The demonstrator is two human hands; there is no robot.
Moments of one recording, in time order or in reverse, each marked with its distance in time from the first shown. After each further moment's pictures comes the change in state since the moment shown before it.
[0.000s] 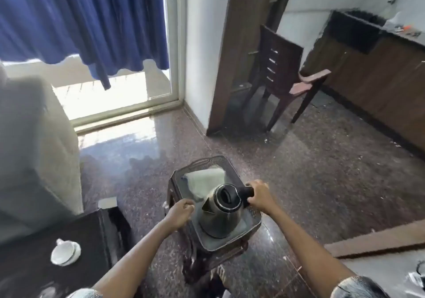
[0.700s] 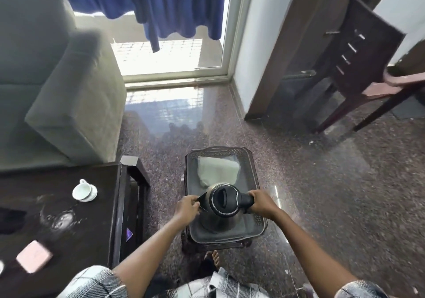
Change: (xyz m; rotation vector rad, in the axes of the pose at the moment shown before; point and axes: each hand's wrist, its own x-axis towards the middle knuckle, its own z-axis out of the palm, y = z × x) left_hand 0.015 0.013 0.073 -0.104 0.357 -0.254; right_hand 0.060 0.025 0.001 0.041 -0.409 -0.263
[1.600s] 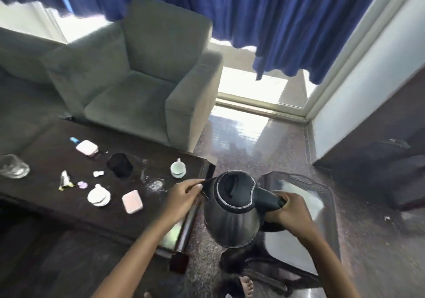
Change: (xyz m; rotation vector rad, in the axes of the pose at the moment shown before) left_hand -0.175 -0.119 -0.233 -0.456 0.441 0.323; right_hand -0.118 -0.264 0.064 0.210 0.192 -0.378
